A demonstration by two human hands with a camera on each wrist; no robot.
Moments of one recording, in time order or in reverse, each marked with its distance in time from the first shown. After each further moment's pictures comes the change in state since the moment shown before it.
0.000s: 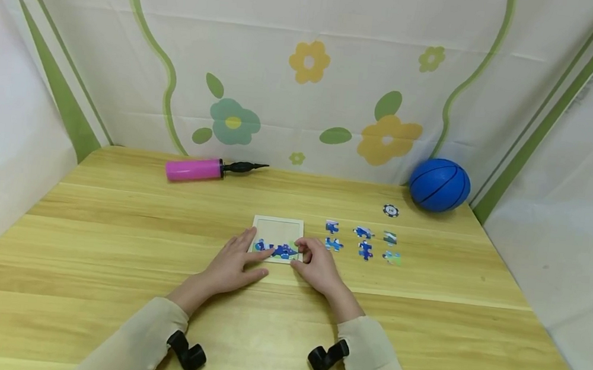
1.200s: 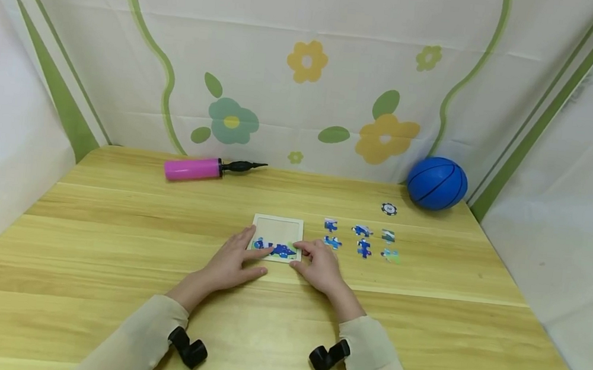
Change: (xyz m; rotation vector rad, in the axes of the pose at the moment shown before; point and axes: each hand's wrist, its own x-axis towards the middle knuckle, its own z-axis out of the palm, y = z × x) left_hand 0.000 -0.002 0.000 -0.032 -0.005 -0.007; right_hand -0.004 0.006 -0.004 -0.187 -0.049 -0.019
